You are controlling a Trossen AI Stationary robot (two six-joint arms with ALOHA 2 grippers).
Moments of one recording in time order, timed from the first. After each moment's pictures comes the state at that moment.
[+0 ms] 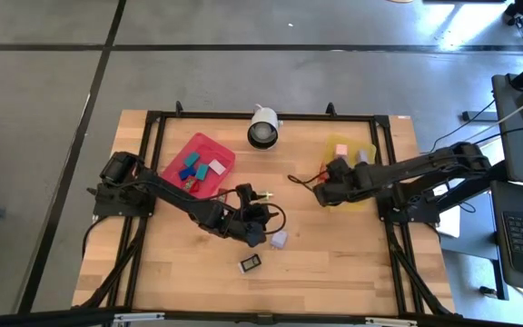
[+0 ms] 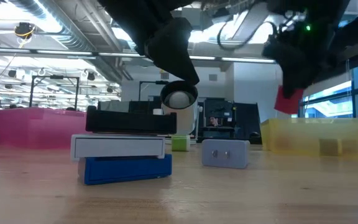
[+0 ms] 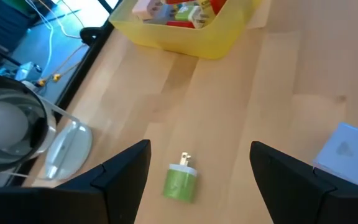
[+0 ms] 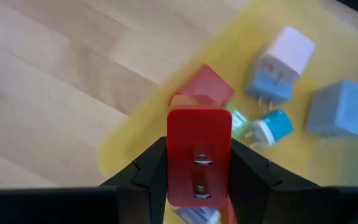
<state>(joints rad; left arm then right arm) -0.34 1.83 1.23 -0.29 -0.81 -0.22 0.19 1.36 0.93 -1.08 0.55 1.22</state>
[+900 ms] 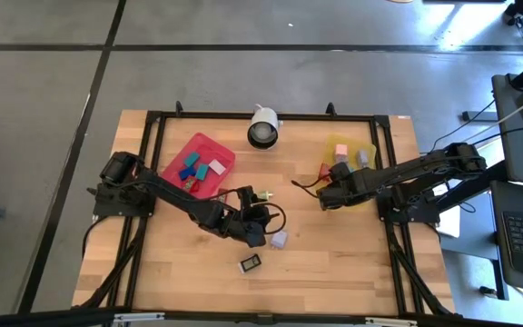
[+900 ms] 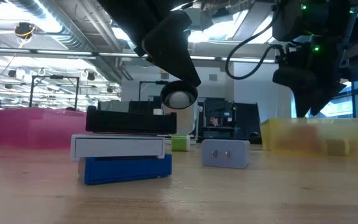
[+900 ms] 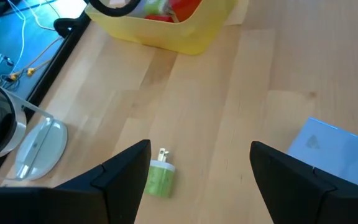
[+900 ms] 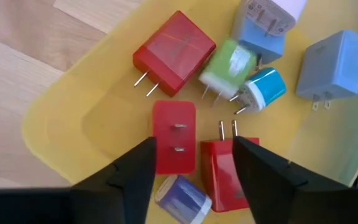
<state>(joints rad) -0.34 1.83 1.23 -0.29 -0.73 -0.25 0.19 1.40 0.84 -1.07 0.49 1.30</state>
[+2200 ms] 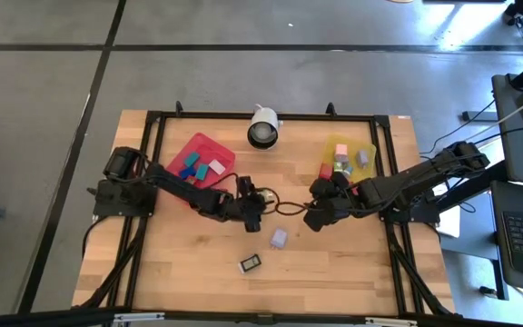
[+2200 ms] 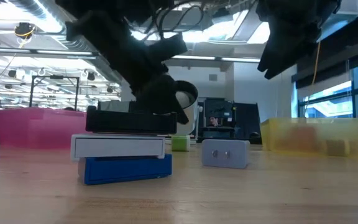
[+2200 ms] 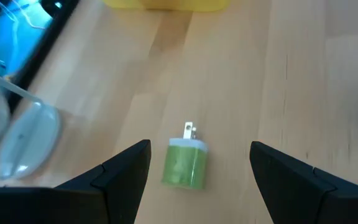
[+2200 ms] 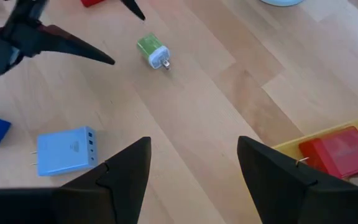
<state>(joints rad) -0.21 1.83 0.98 0.02 -0.62 -0.08 0.37 1.37 0.99 -0.73 0.51 0.85</state>
